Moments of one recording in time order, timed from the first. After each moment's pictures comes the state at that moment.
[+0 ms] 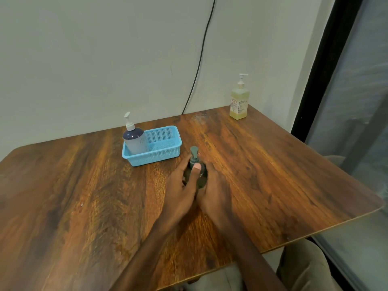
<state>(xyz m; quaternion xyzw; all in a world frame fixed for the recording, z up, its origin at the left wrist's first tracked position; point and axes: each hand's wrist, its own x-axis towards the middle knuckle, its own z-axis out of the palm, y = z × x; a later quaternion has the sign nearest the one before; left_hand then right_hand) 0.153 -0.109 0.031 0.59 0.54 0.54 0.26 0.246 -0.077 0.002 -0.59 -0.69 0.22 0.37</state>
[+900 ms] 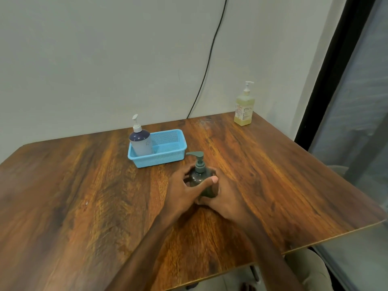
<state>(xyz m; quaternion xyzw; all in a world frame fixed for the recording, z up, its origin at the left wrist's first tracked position) 0.132 -0.093 0.018 0.59 0.56 0.50 0.30 0.284 -0.068 0.017 -0.51 -0.71 0.39 0.29</state>
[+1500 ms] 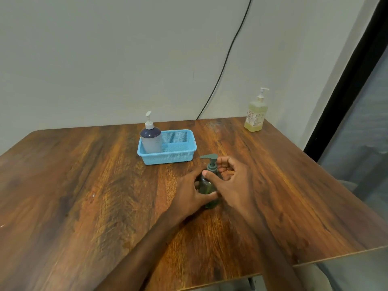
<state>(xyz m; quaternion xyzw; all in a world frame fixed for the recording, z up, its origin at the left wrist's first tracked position) 0.118 -0.081 -0.001 0.64 0.56 0.46 0.26 0.266 -0.063 0.052 -0.49 -0.67 0.34 0.44</state>
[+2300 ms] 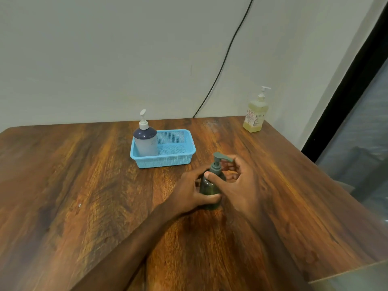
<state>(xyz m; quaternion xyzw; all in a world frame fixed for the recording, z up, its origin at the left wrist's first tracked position) 0.094 -0.040 0.003 0.70 0.49 0.42 0.30 0.259 -0.039 0.054 -0.50 -0.66 0.35 0.44</state>
